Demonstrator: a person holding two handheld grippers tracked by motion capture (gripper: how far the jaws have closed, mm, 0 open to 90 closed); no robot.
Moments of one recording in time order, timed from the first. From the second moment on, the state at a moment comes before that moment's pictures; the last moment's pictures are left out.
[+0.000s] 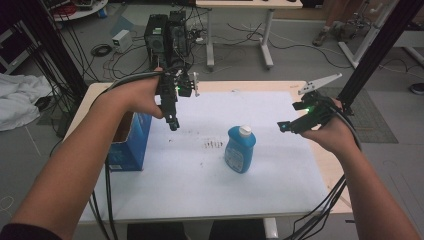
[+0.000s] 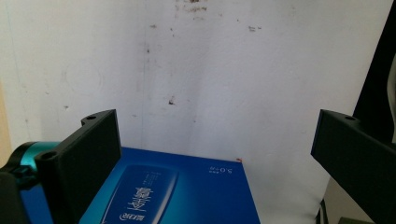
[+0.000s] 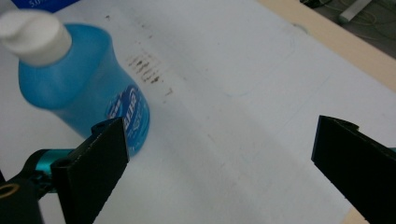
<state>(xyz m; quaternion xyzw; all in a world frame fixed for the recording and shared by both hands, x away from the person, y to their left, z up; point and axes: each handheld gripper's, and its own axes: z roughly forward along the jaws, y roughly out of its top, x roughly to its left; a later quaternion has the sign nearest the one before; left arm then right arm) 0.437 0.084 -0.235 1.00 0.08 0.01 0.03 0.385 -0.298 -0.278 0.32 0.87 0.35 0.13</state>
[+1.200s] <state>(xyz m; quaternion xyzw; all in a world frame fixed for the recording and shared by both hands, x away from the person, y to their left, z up) 0.416 0.090 -0.235 1.00 0.07 0.02 0.04 0.326 -0.246 -0.373 0.28 0.88 0.38 0.10</state>
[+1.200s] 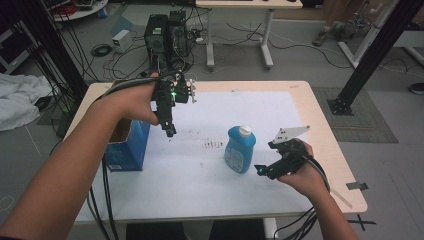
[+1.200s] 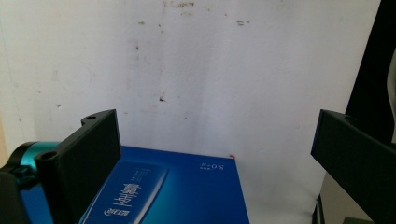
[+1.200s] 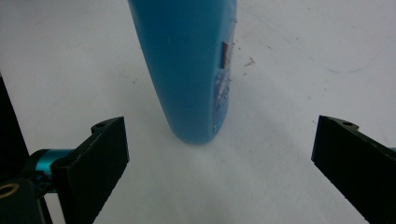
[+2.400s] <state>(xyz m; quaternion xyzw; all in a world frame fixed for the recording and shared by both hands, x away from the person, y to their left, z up) 0.411 0.096 -0.243 1.00 0.07 0.02 0.04 0.331 -0.200 -0.412 0.30 0.82 0.46 0.16</state>
